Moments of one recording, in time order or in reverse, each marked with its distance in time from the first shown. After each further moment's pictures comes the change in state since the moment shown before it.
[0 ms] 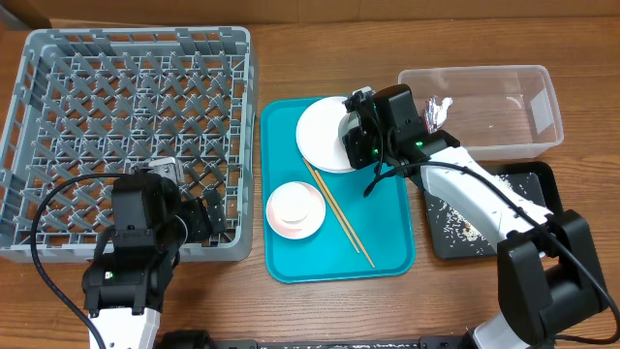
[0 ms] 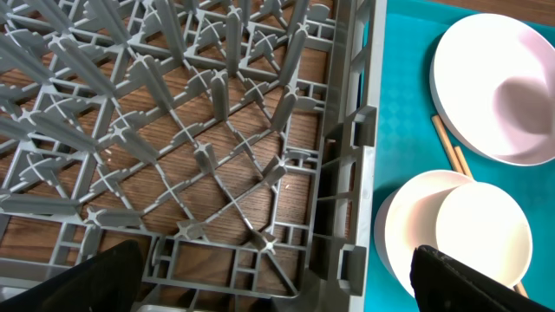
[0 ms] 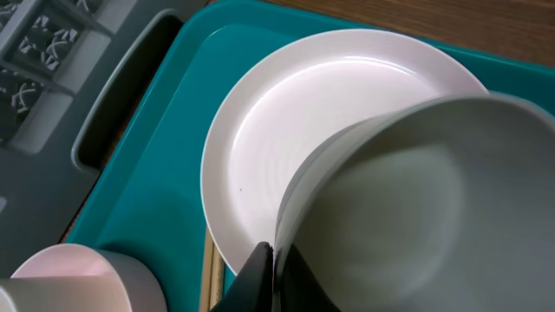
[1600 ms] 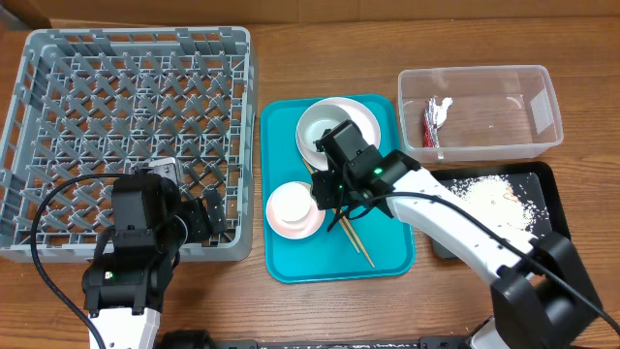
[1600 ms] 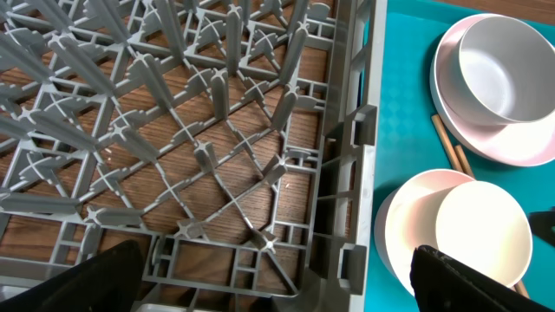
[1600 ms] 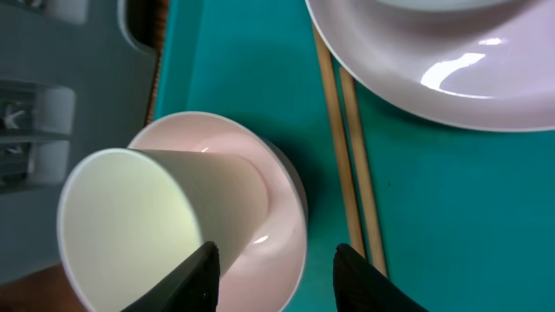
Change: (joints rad) left arm 0.000 0.000 0.000 -0.002 0.000 0.000; right arm 0.256 -0.038 0.038 -0.330 0.093 0.386
